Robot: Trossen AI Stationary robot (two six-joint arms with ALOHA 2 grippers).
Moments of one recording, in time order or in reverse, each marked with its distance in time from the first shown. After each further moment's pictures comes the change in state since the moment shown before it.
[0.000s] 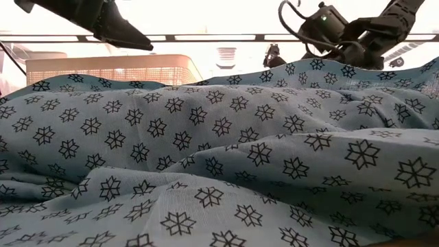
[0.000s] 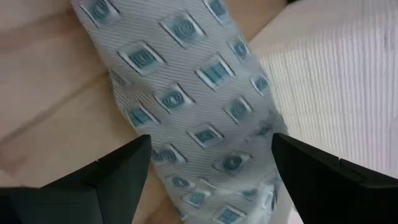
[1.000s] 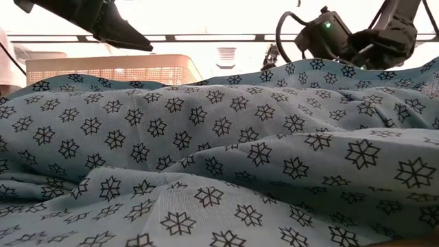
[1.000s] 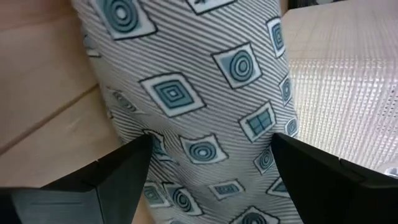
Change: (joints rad) left arm 0.000 0.000 0.000 -0.008 0.000 0.000; right arm 0.134 0.228 -0.006 0.281 0.245 -0.133
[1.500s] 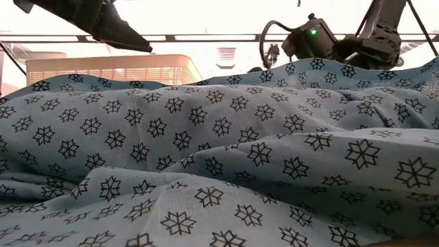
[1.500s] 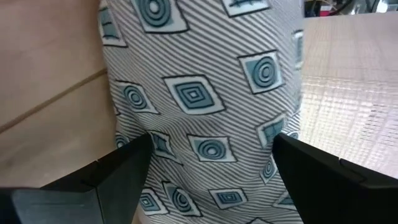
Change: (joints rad) left arm 0.000 0.000 0.000 -0.010 0.000 0.000; right arm -0.015 0.122 0.071 0.091 -0.008 -0.102
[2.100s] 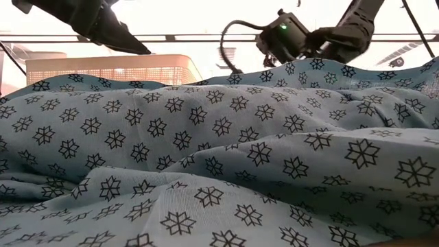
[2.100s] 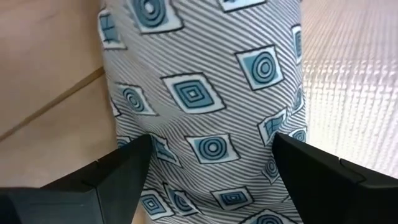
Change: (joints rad) left arm 0.000 0.000 0.000 -0.039 0.000 0.000; right arm -0.015 0.030 0.198 -0.307 0.005 0.181
